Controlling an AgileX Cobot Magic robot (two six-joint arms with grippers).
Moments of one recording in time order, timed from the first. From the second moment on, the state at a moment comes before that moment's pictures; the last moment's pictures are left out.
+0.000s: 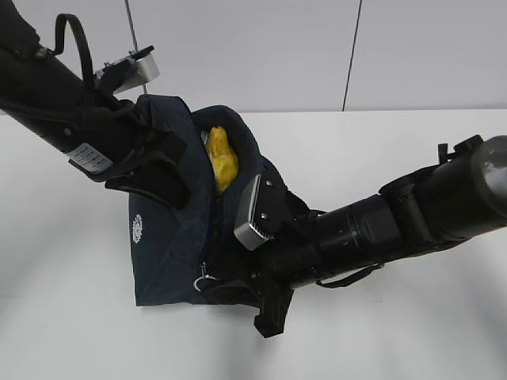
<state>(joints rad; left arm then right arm) -0.37 1.66 -1.20 -0.60 0.93 0.37 0.46 1.96 -0.90 1.77 0.82 -2.44</state>
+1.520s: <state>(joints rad) -0.37 1.66 -1.20 -0.59 0.92 0.37 0.46 1.86 -0.90 1.65 0.87 -2.32</state>
